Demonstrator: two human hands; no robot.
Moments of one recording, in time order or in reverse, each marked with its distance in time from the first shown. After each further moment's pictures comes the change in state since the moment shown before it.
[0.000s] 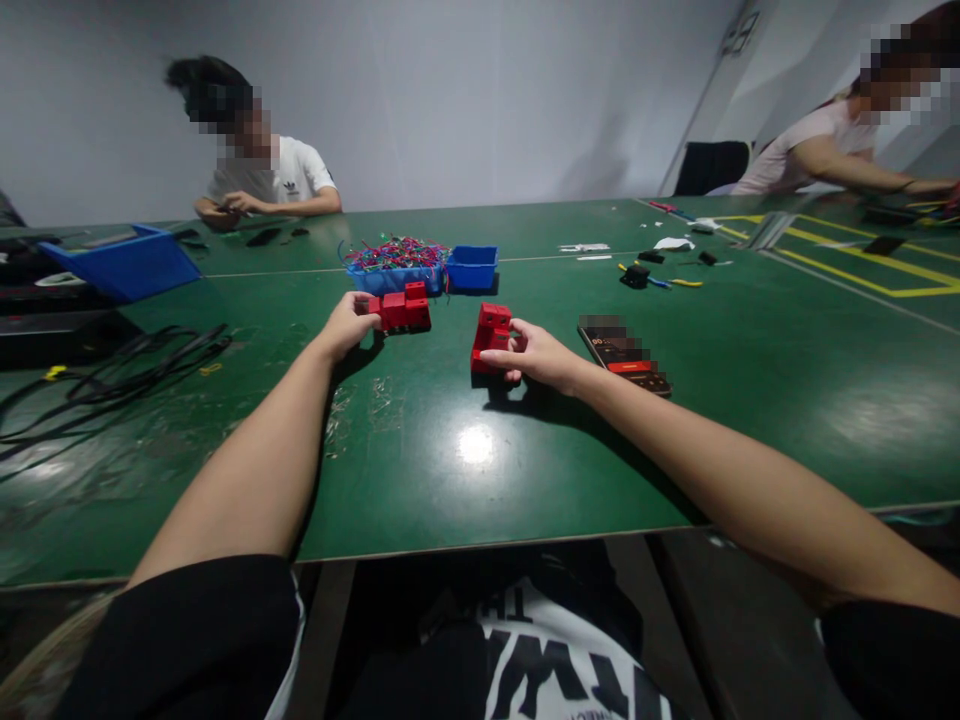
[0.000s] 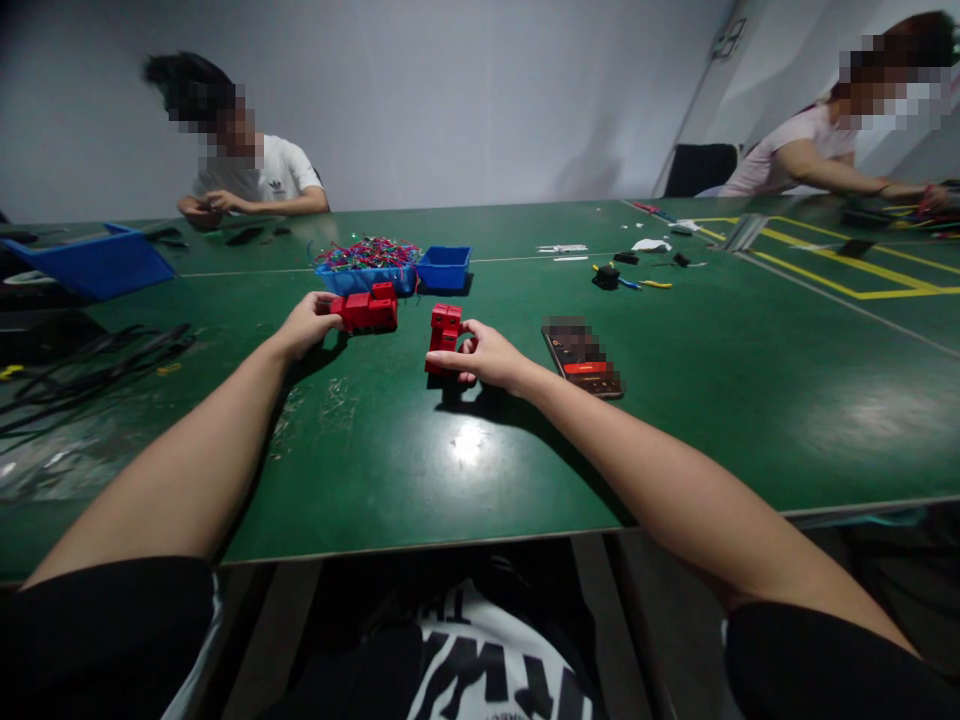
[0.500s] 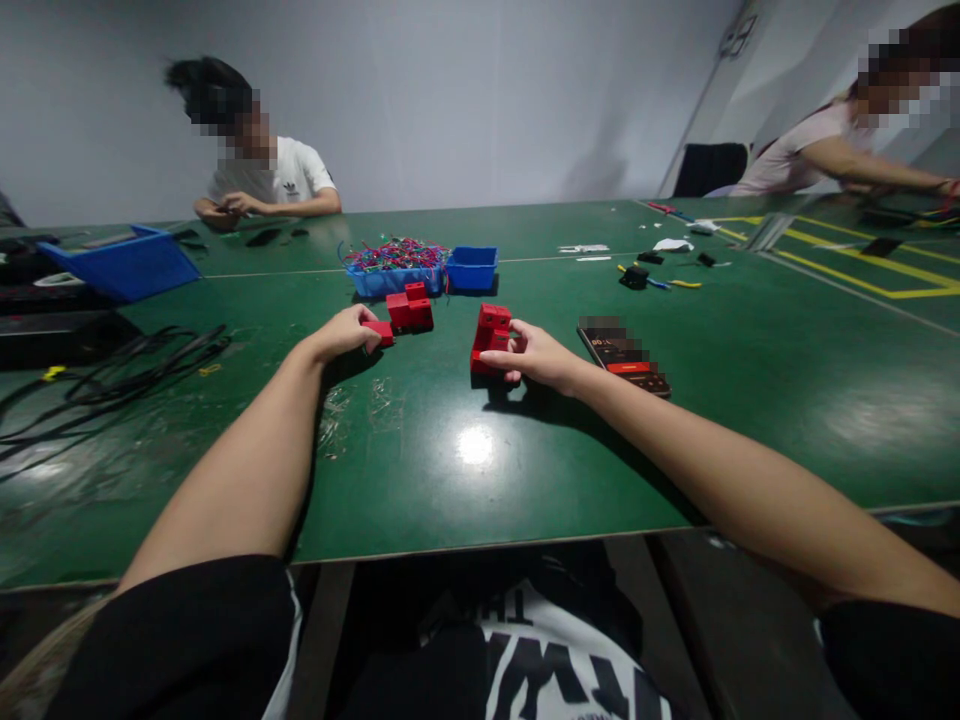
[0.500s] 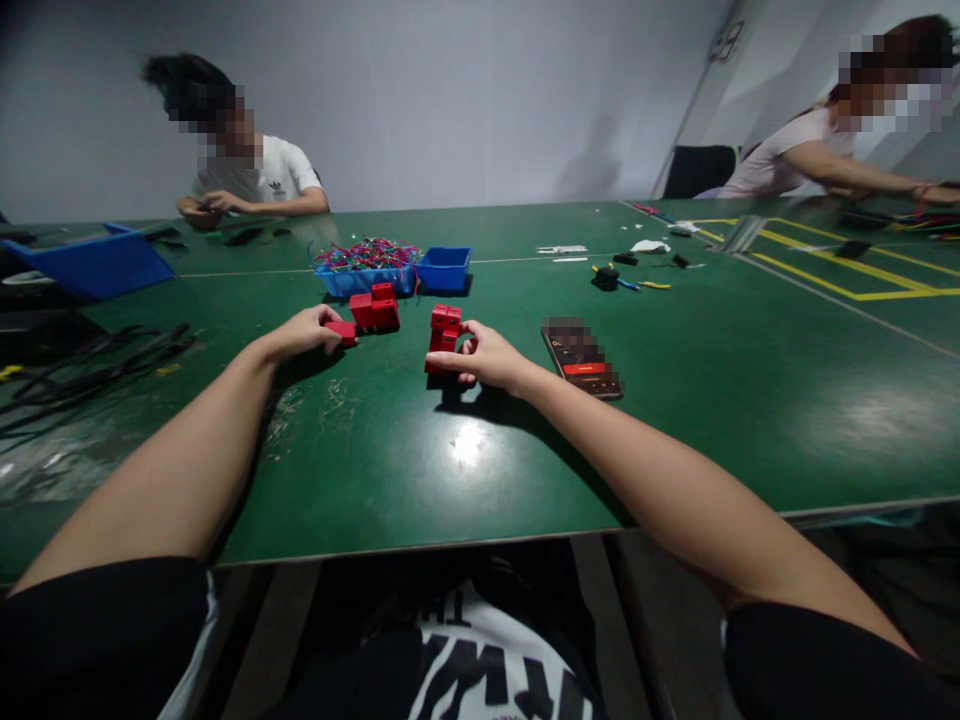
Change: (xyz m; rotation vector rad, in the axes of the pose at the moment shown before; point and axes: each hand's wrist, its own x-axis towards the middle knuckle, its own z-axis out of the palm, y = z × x) left_hand -0.008 0.013 -0.015 0.428 -0.235 -0.052; right_hand 0.002 0.002 -0.002 -0.005 -0.001 0.006
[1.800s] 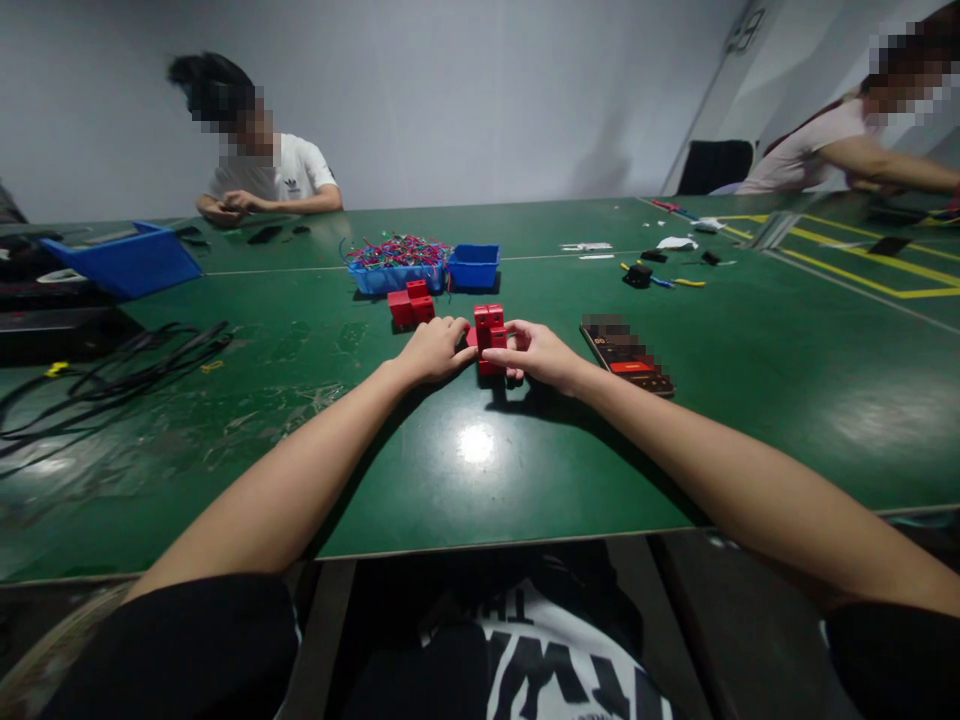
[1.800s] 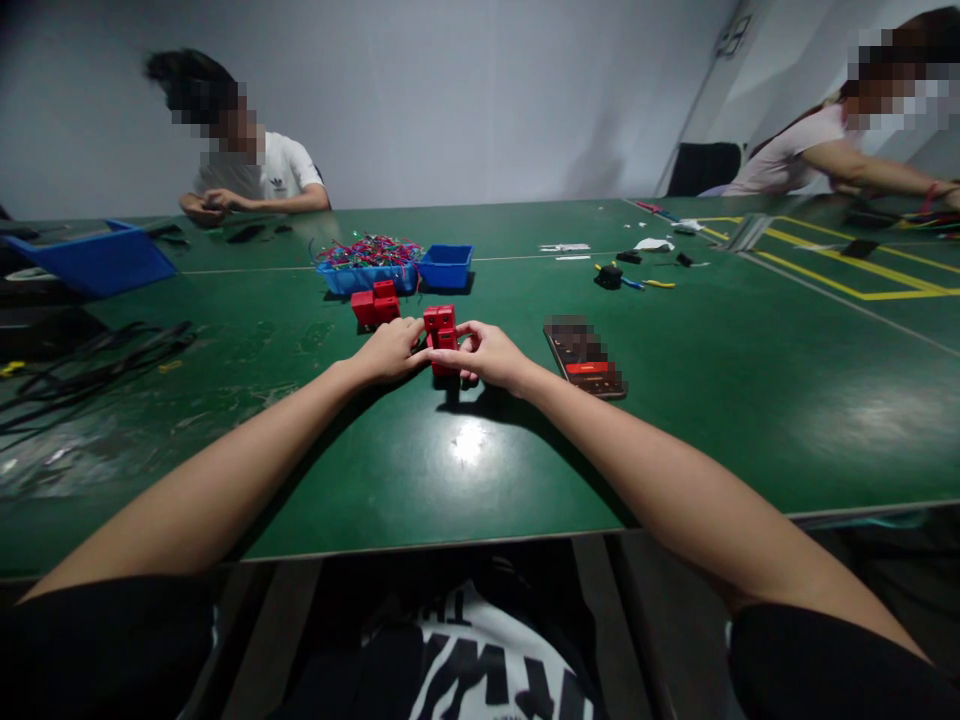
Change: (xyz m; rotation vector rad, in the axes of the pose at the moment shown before) left_hand -0.045 0.081 0.089 0.625 -0.036 0.609; right_hand 0.001 -0.004 0.006 -0.066 0.056 -0.039
